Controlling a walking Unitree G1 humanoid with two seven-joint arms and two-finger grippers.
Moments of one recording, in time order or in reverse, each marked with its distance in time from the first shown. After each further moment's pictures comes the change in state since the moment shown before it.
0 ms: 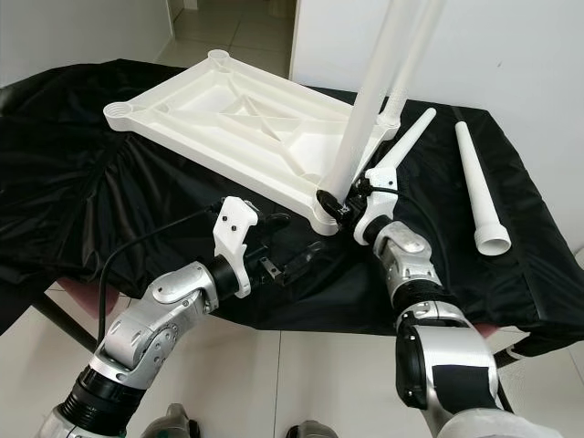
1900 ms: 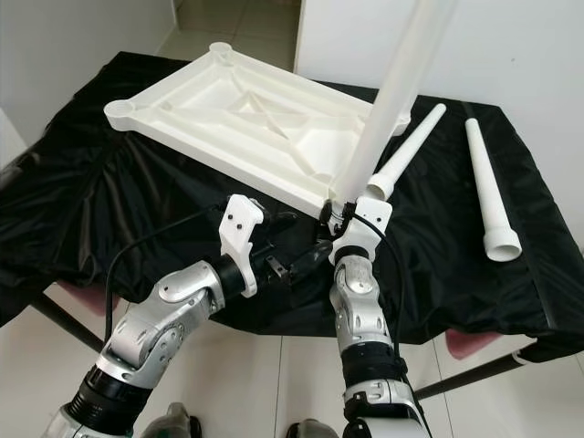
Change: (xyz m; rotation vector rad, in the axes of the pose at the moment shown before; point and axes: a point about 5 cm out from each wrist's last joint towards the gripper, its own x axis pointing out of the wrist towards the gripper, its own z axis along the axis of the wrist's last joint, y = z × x) left arm 0.005 -0.004 0.003 -0.022 -0.020 -0.012; right arm -0.024 0.047 -0.009 0.101 -0.070 -0.567
